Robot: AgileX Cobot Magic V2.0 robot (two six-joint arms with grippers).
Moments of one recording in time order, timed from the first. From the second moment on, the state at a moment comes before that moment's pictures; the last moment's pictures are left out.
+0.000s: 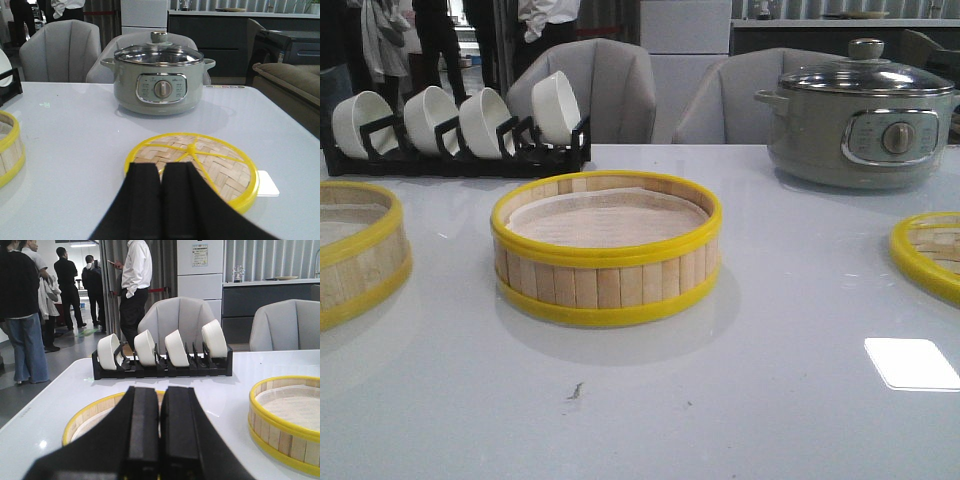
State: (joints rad) left arm -0.07 0.00 0.00 0.14 -0.02 -0.13; right arm -0.10 -0.01 0.03 0.05 0.04 -0.02
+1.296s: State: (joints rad) left arm -0.07 0.92 -1.05 0.16 0.57 -0.08; right arm -0.10 -0.01 0.03 0.05 0.04 -0.02
